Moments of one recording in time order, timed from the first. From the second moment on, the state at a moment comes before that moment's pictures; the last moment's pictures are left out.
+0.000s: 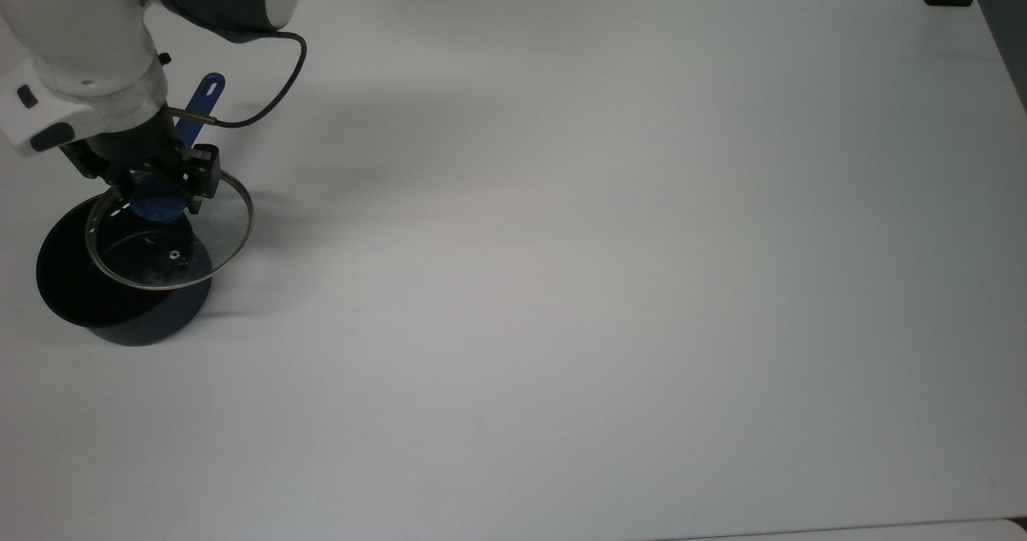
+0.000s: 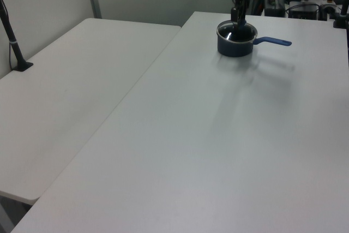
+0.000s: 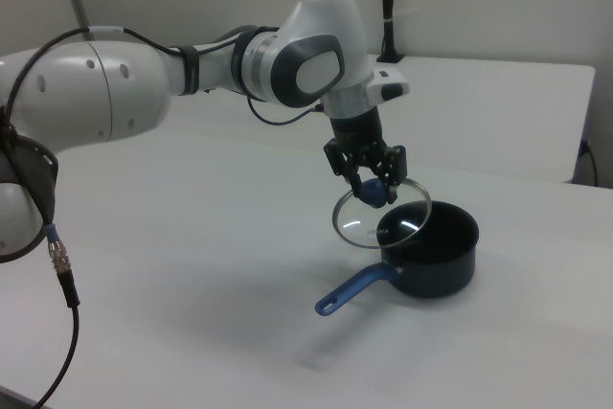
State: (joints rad) arm -0.09 0.53 -0.29 -1.30 0.02 1.93 -0.25
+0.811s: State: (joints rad) arm -0.13 0.59 -0.29 -1.29 0.06 2.07 -0.22
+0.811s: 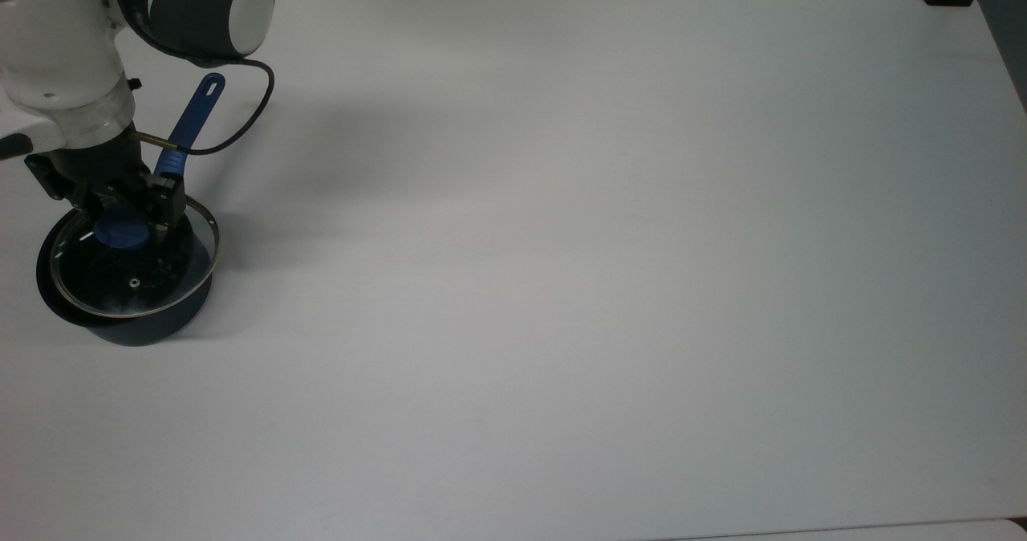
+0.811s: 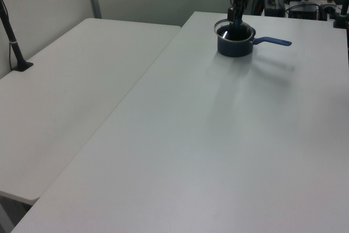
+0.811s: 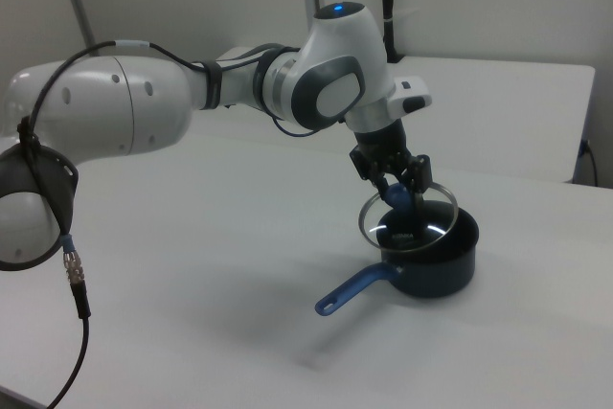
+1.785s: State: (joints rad) arm -0.16 0.61 -0.29 -1.28 0.08 2.14 -0.19
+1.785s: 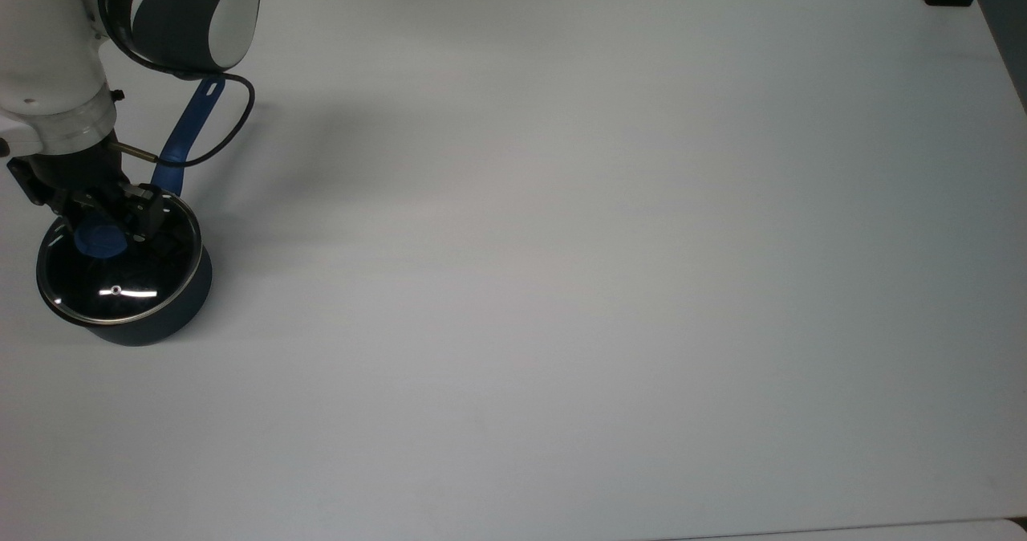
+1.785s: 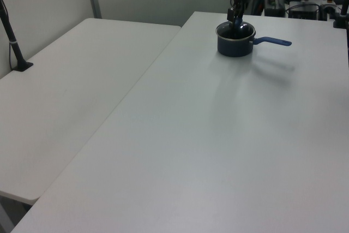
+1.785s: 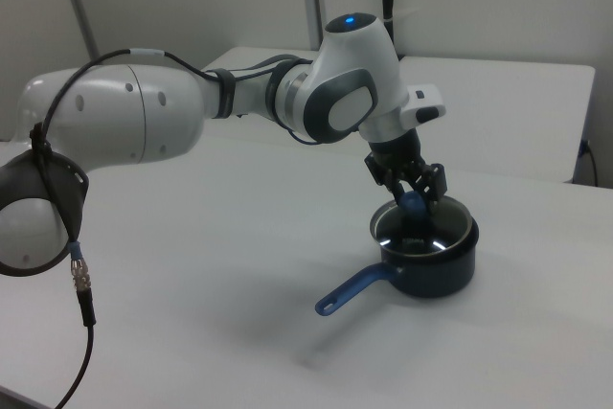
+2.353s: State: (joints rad) arm -0.16 0.63 -0.29 -1.28 0.08 2.18 -0.18
